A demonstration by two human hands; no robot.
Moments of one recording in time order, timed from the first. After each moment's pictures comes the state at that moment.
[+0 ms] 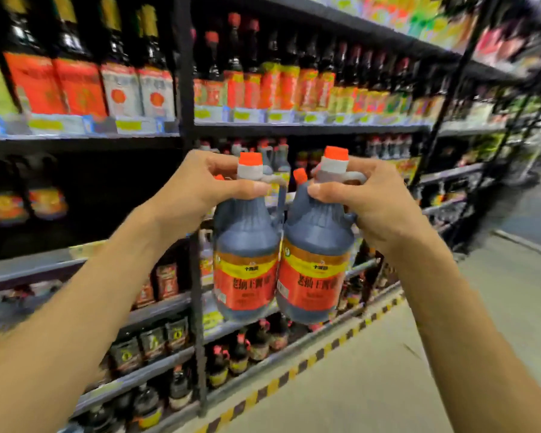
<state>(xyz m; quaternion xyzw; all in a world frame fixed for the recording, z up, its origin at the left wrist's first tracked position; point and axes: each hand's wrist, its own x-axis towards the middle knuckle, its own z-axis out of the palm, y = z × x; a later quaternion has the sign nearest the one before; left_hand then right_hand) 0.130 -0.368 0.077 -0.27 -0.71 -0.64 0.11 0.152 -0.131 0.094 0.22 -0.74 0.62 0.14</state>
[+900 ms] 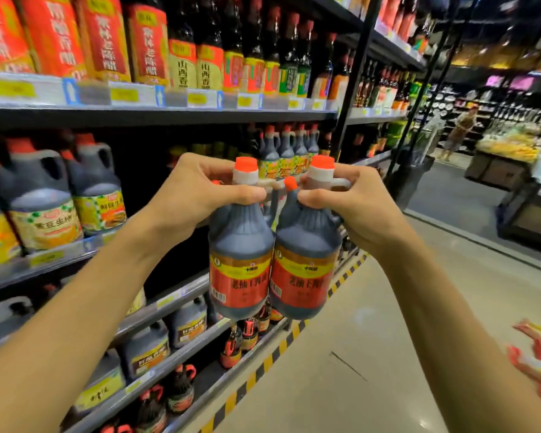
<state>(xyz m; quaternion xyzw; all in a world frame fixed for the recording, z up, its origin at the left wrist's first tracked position) -0.189 -0.043 0.048 -0.33 -0.67 -0.66 0.05 -0.130 0.187 0.063 0.14 -0.77 0.59 0.19</state>
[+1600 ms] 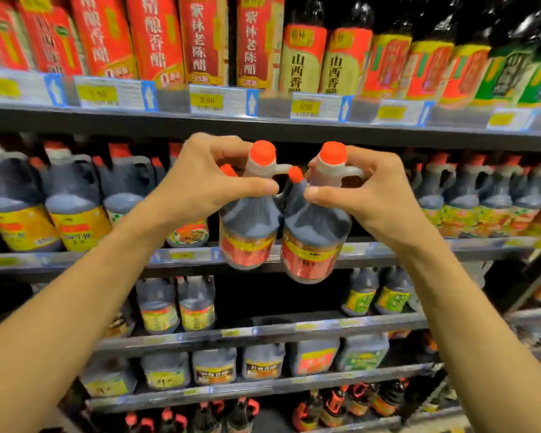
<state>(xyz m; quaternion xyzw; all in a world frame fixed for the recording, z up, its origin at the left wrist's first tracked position) -0.330 -0.072 0.053 -0.13 -0.84 -0.44 0.30 -0.419 0.161 0.051 0.47 -0.70 0.53 0.09</state>
